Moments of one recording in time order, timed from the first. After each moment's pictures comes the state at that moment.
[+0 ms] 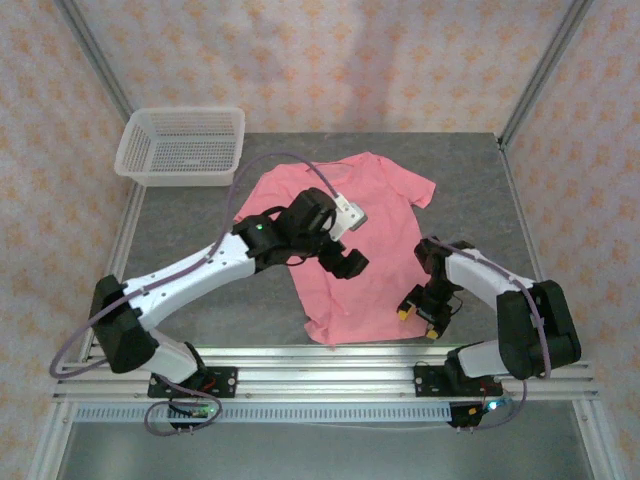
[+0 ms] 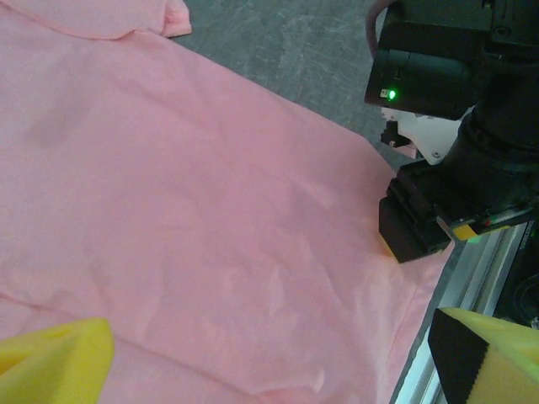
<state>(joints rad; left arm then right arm) -0.84 1.46 1.33 -0.62 0.11 -0.06 0.26 1.38 0.66 -1.05 -0.28 0.90</state>
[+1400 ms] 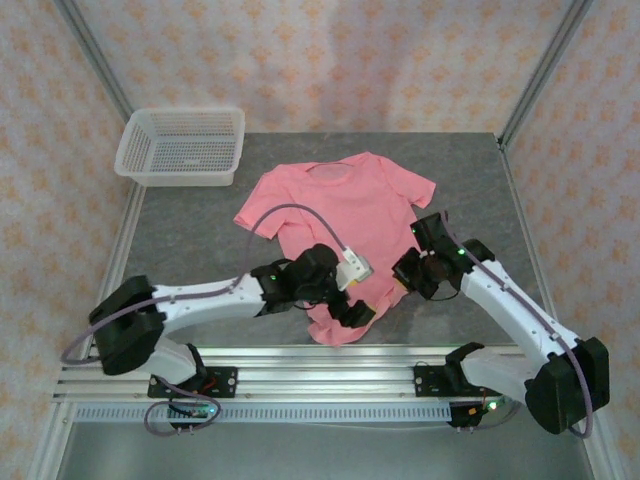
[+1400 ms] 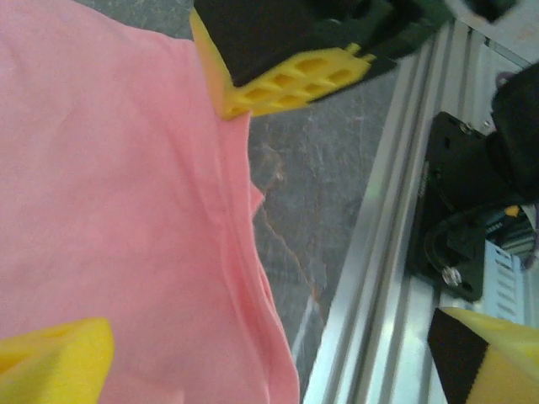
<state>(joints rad) -0.99 1.50 0.88 -0.02 0.28 -0.20 0.42 1.09 0.84 -0.93 -0.22 1.18</state>
